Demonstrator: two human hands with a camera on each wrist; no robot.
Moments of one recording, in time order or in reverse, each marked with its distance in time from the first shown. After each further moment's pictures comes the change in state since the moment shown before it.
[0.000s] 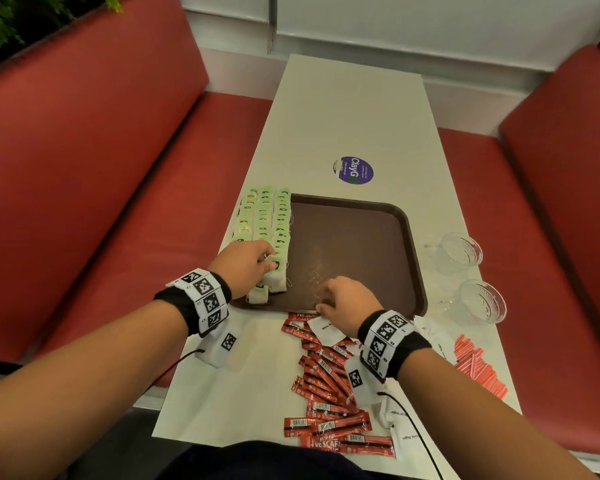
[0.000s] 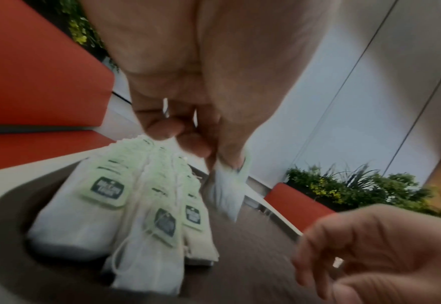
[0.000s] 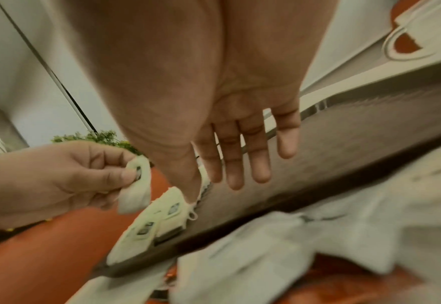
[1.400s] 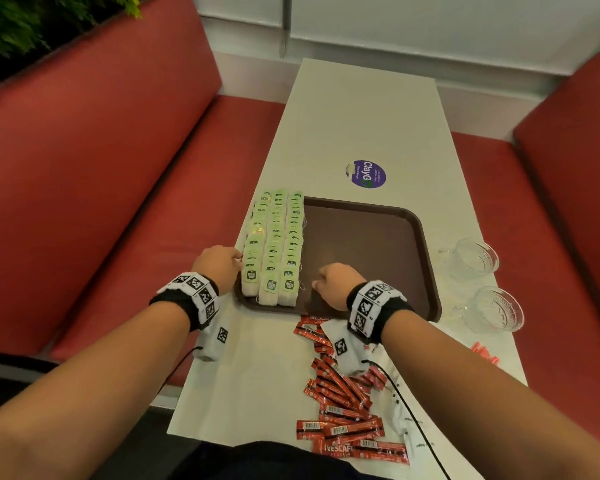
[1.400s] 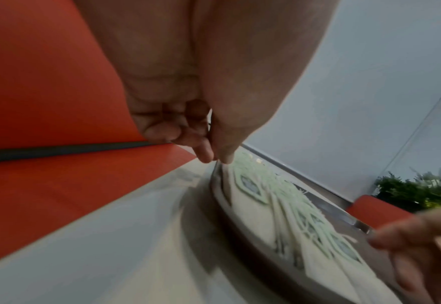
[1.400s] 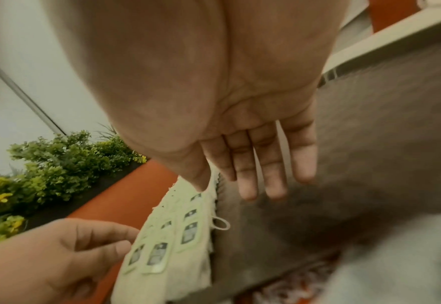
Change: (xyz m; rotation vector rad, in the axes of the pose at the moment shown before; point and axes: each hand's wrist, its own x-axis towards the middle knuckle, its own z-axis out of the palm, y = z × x) left_hand 0.012 -0.073 -0.002 0.144 0.057 -0.309; right_hand 0.052 -0.033 -0.010 -0.020 -0.180 0.071
